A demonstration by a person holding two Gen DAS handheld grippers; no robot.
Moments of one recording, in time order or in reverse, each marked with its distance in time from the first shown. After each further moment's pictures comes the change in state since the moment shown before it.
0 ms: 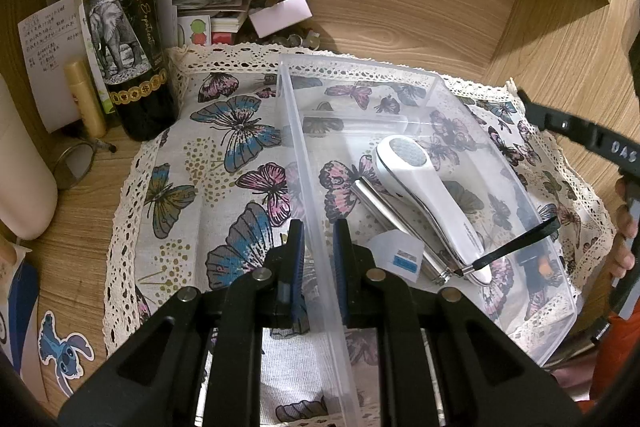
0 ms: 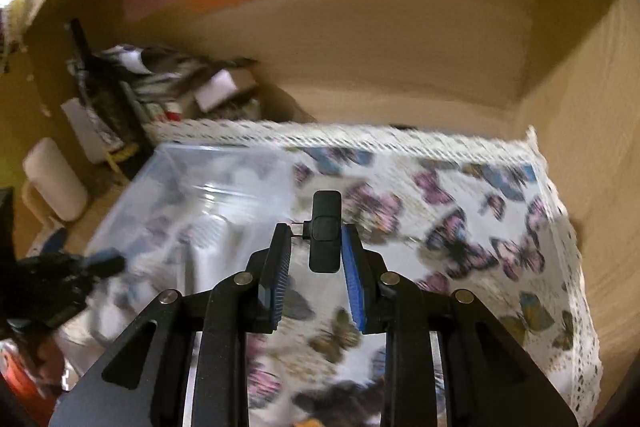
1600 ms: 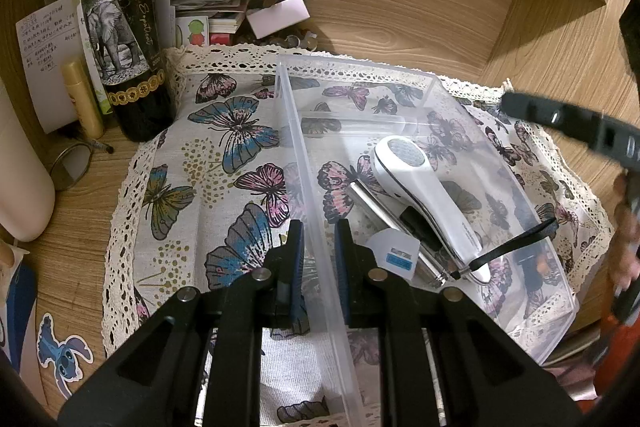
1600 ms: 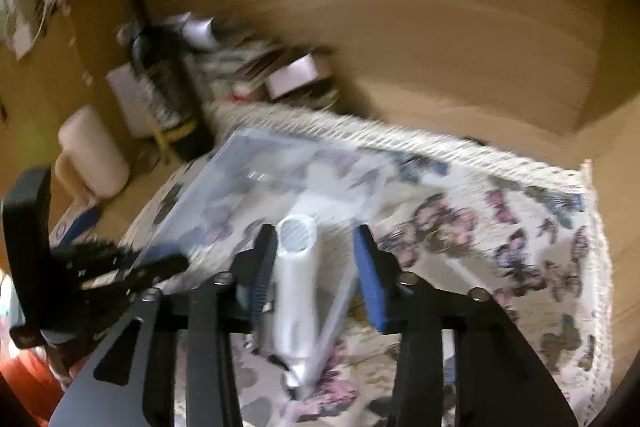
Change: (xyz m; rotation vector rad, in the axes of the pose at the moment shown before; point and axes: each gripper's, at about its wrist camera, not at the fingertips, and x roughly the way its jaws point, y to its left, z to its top) left arm 0.000 -0.001 0.000 -0.004 0.000 -0.001; right arm 0.005 0.048 0.005 -0.068 0.019 0.072
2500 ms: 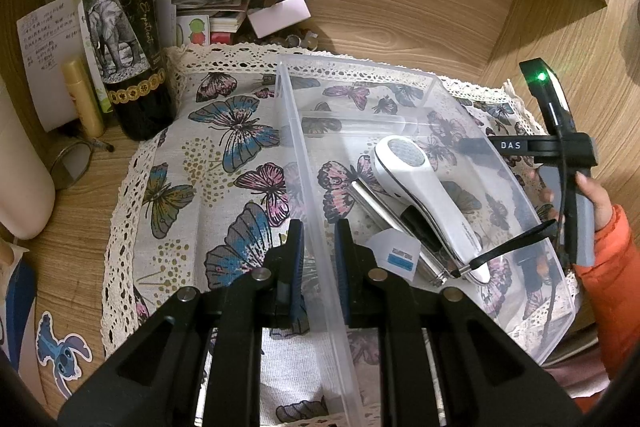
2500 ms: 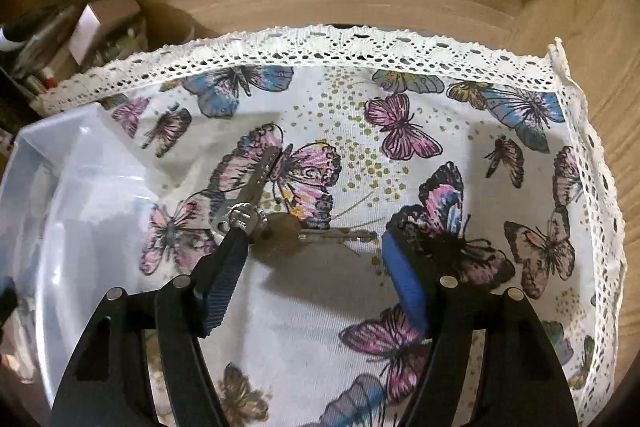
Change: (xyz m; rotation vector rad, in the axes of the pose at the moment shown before) left arm 0.000 -0.001 0.000 -0.004 0.001 -0.004; right arm 0.114 -0.126 -0.022 0.203 0.287 -0.196
